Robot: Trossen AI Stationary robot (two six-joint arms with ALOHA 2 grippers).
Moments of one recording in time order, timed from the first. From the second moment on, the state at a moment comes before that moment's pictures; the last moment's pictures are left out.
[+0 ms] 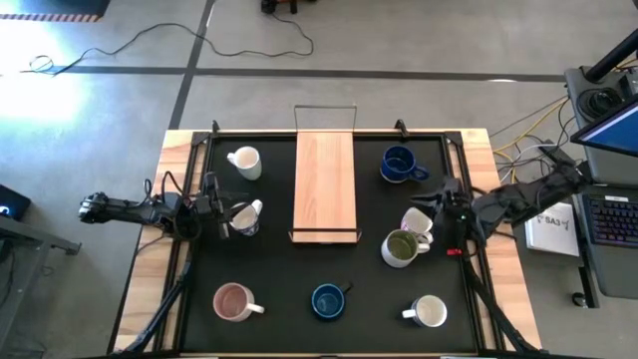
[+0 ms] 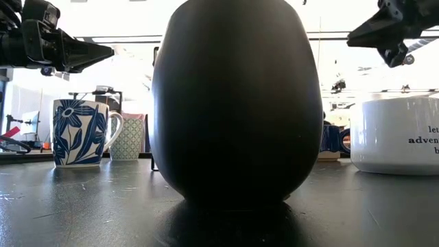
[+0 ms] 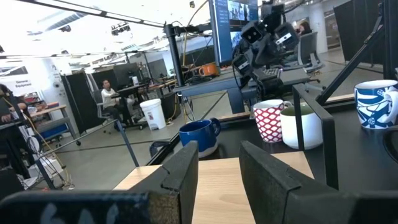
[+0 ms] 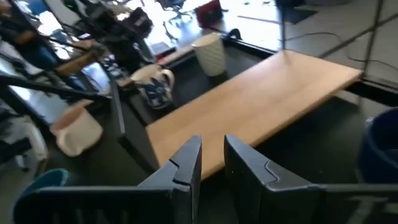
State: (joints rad) left arm -0.14 0.02 0.02 0.15 -0.39 0.29; right arm 0.39 0.47 0.48 -0.42 0.66 0.59
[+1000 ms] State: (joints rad) left arm -0.14 0.02 0.02 0.15 -0.39 0.29; right arm 0.06 0.63 0.54 -0.48 0.58 0.66
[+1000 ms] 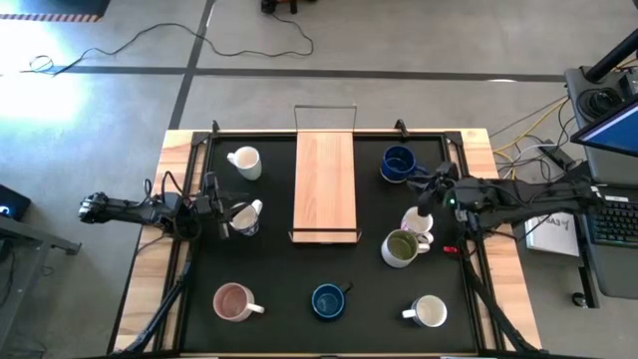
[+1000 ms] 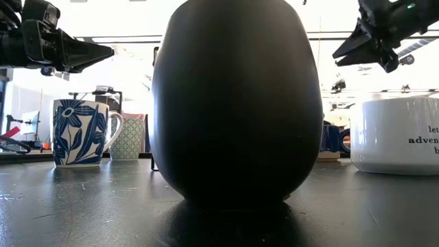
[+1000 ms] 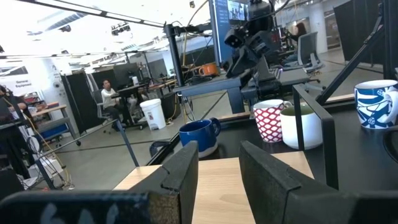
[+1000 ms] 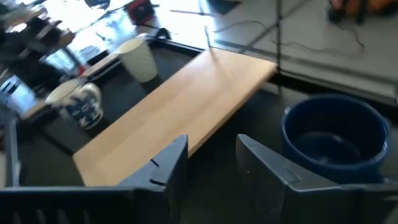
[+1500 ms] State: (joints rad) left arm -0.14 0.02 0.02 0.15 -0.39 0.29; right arm -0.09 0.86 0.66 -0.61 0.53 0.75
